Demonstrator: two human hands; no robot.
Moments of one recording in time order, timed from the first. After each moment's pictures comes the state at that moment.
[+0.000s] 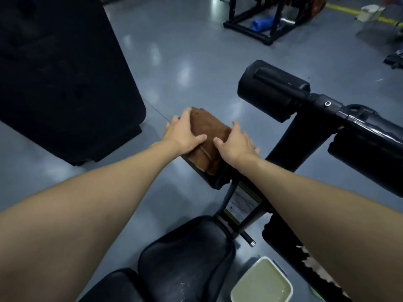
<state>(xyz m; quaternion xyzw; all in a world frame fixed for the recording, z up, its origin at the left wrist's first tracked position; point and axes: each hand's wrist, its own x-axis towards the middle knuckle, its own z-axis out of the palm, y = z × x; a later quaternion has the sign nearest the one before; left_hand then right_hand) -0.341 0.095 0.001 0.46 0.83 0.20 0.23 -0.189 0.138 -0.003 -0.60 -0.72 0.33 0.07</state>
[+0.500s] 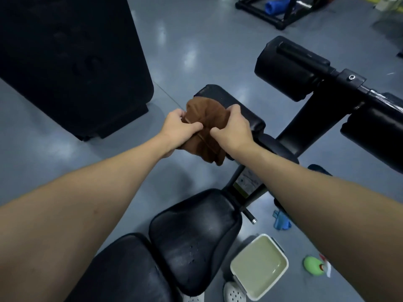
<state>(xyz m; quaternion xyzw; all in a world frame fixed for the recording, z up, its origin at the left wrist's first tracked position) -0.349 0.000 -0.011 0.29 0.78 0.42 0.36 -0.208 0.058 0.007 -0.51 -0.74 0.40 0.18</state>
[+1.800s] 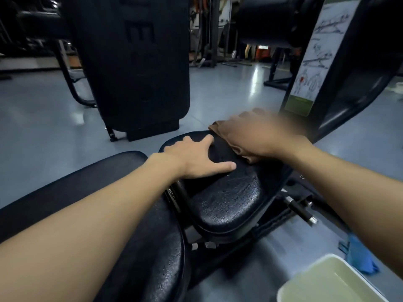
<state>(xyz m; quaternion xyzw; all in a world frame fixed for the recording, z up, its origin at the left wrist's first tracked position) -0.239 -0.263 -0.358 0.49 0.87 0.06 0.11 -0.130 -0.083 -0.360 -0.35 -0.94 -0.04 0.04</state>
